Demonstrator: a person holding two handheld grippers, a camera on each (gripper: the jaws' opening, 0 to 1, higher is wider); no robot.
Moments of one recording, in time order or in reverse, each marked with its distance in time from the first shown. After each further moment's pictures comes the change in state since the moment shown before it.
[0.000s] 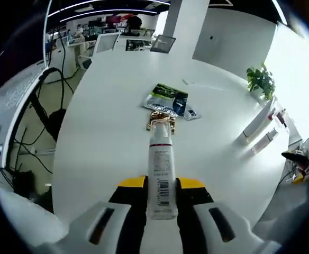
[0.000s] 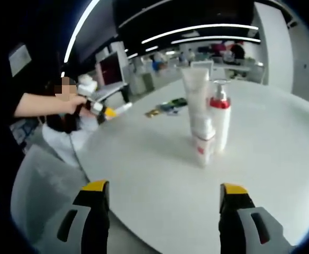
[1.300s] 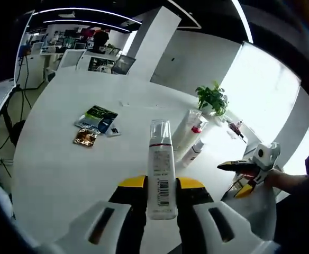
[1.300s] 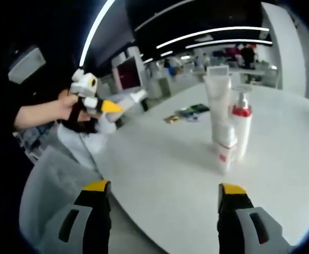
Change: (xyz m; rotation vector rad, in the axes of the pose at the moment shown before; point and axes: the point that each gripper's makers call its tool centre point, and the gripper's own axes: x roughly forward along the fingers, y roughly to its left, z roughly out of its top) left arm -0.055 -0.145 0.001 0.033 -0.136 -0.342; right arm -0.001 0.030 0.009 -0.026 -0.045 0.135
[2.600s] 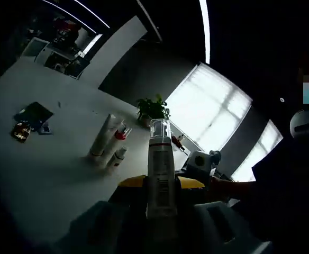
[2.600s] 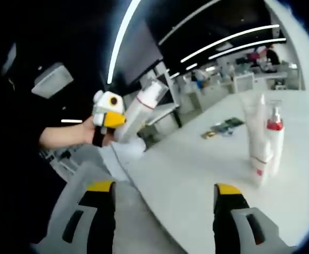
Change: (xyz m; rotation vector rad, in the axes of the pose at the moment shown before) left arm -0.017 -0.129 -0.007 -0.085 -0.087 -0.491; right arm -0.013 0.063 0.028 0.030 -0.140 0.314
